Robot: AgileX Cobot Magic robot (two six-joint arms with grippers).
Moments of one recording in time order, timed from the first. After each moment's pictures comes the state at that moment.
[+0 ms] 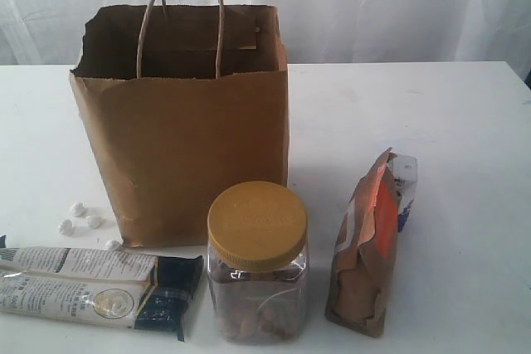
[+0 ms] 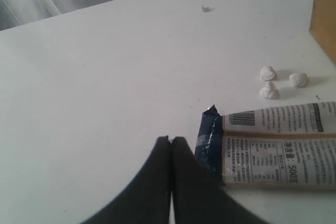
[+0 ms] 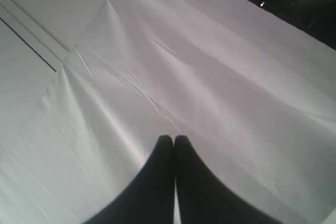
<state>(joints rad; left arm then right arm) 0.14 0.00 0.03 -0.13 0.37 0.40 -0.03 0.00 0.00 0.29 -0.45 0.62</state>
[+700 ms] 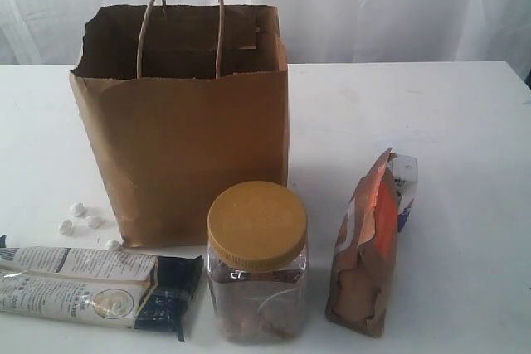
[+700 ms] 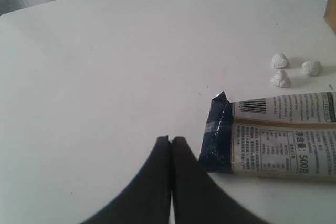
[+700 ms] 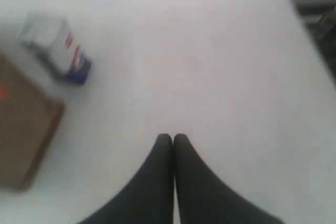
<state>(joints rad) 0.14 0.00 0.03 -0.03 0.40 0.28 -0.01 0.59 -0.54 -0.01 0.79 -0.03</state>
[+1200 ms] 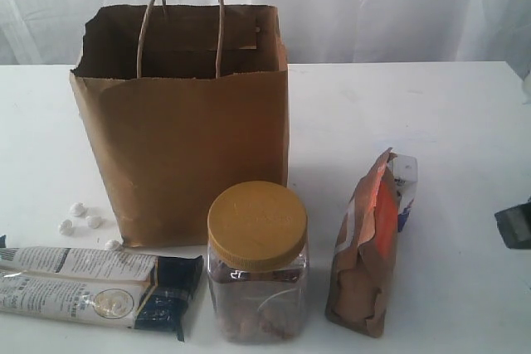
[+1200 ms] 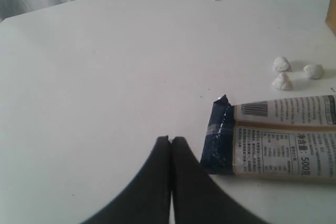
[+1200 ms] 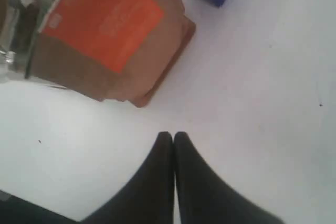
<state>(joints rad) 0.14 0.00 0.03 -0.02 0.39 0.28 0.13 0.92 -0.81 0.28 1.10 -0.24</state>
